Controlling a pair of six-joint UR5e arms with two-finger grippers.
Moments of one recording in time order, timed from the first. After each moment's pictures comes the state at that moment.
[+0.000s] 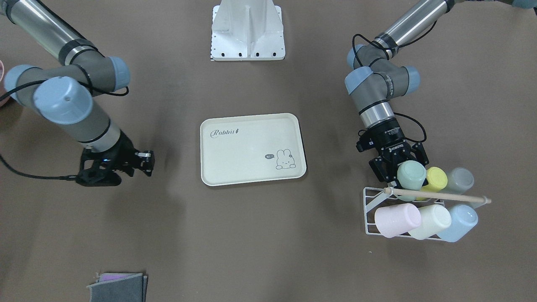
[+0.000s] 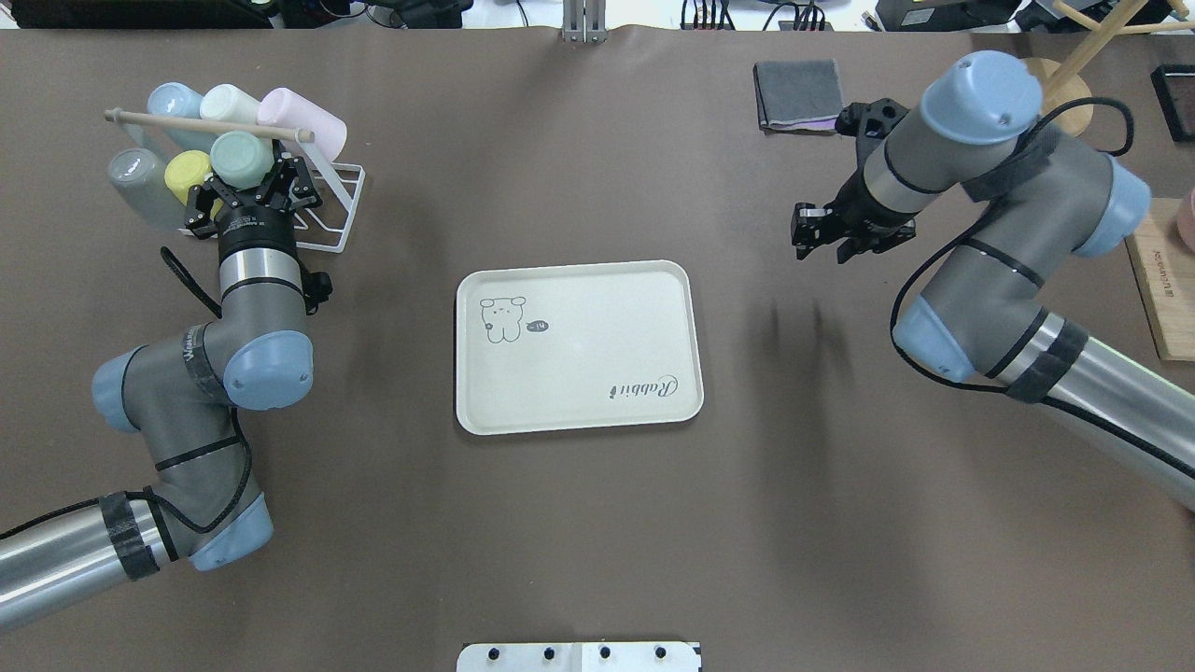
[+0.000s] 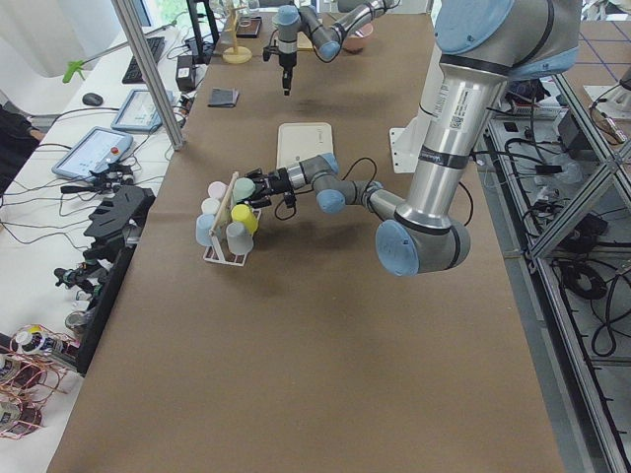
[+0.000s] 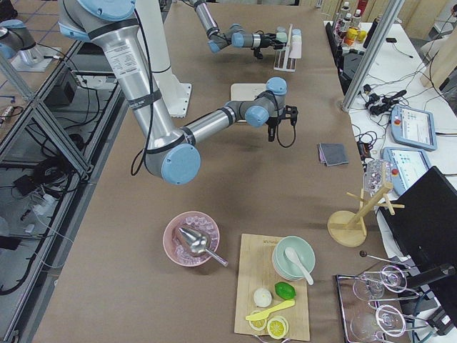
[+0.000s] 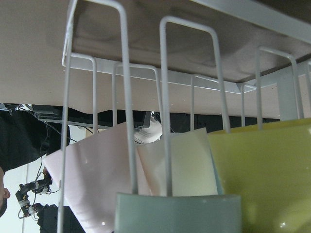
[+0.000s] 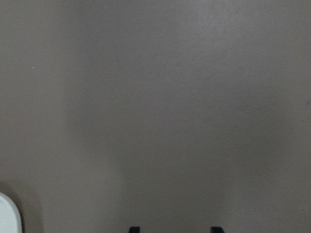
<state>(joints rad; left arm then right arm) -0.53 -1.92 -1.47 -2.16 -0.52 1.68 0.90 -1.14 1.55 -1.27 2.14 1.00</state>
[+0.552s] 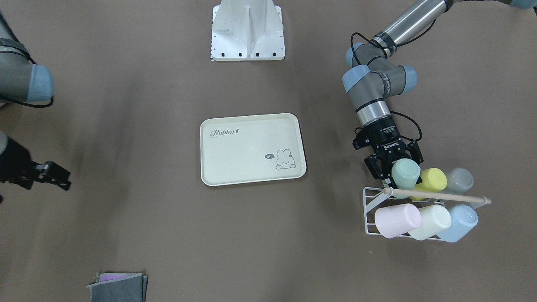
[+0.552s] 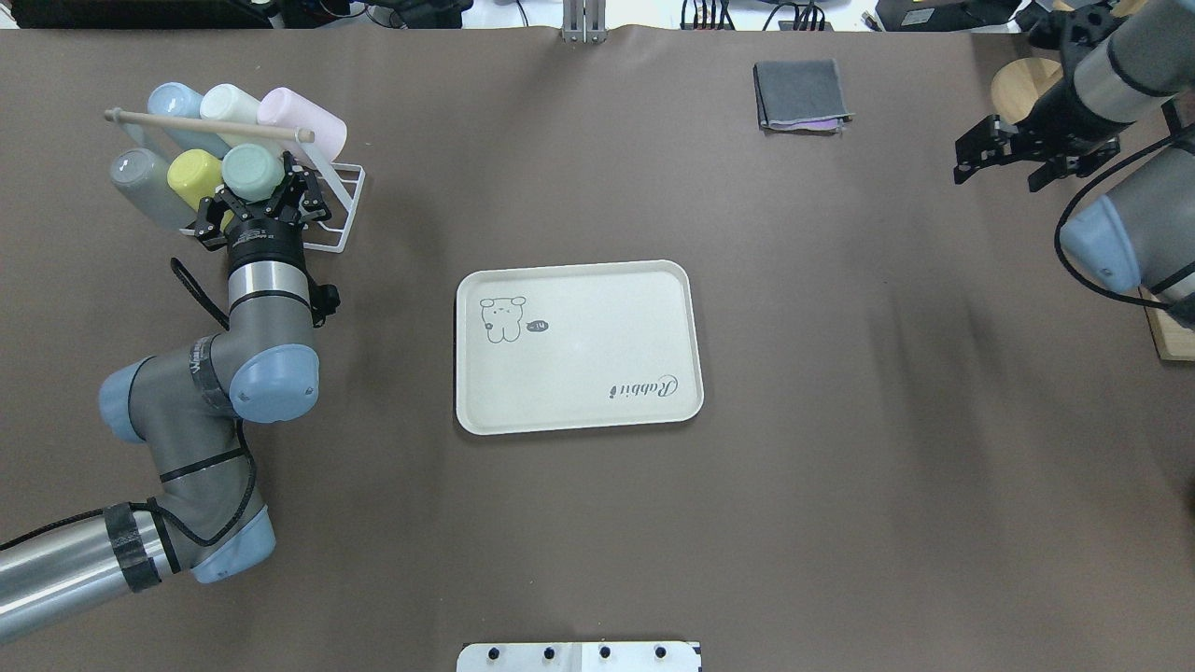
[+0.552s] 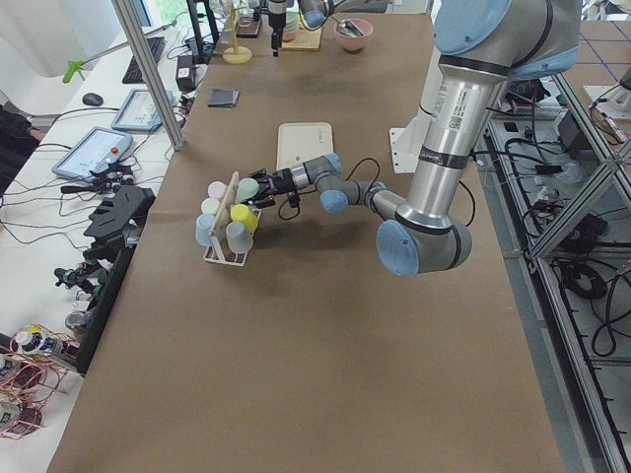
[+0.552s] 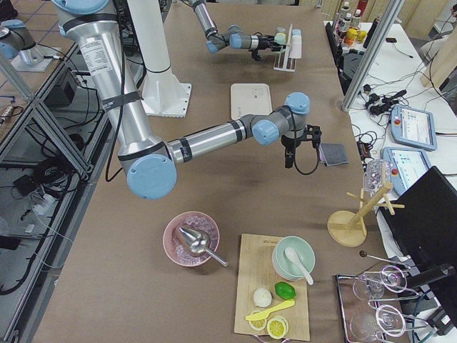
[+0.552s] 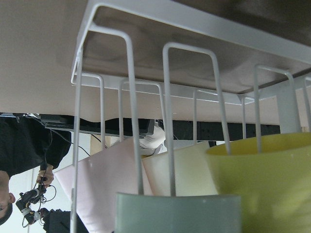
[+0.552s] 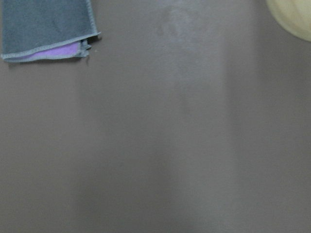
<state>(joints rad) -0.51 -1.91 -1.47 -2.16 -0.52 1.68 1.18 -1.26 1.58 -1.40 2.26 0.67</state>
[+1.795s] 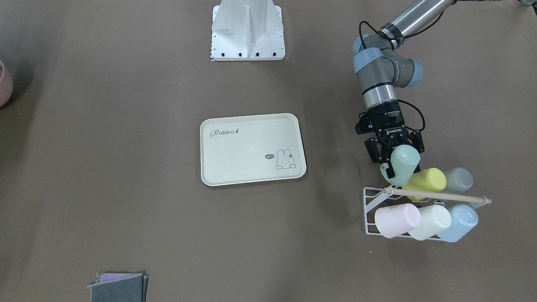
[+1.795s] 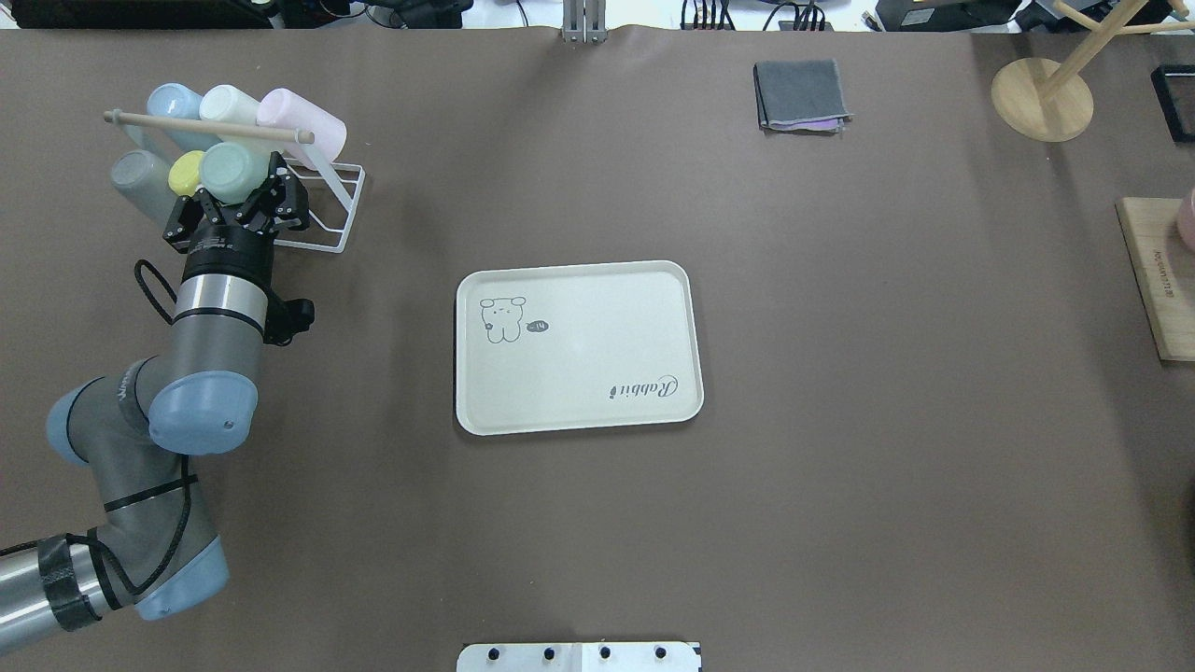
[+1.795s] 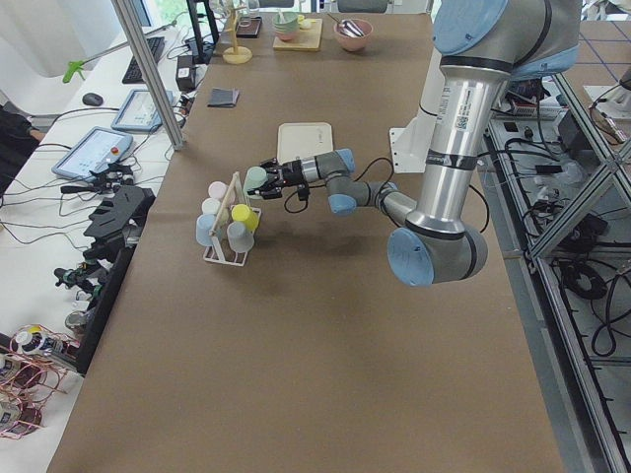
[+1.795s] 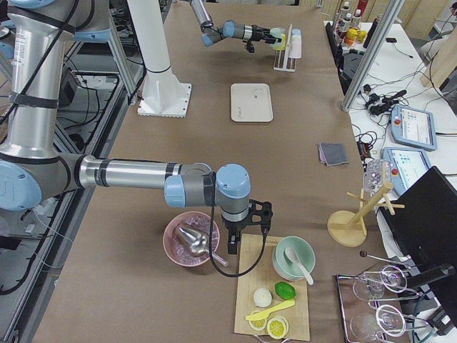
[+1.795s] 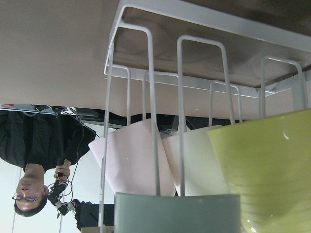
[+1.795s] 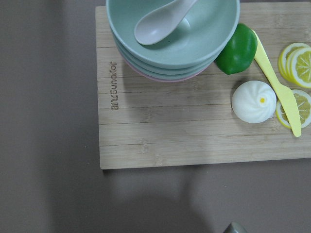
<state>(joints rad) -0.49 -1.80 -1.64 -2.40 -0.56 1.85 1.57 -1.78 1.76 -1.47 2.28 0.14</state>
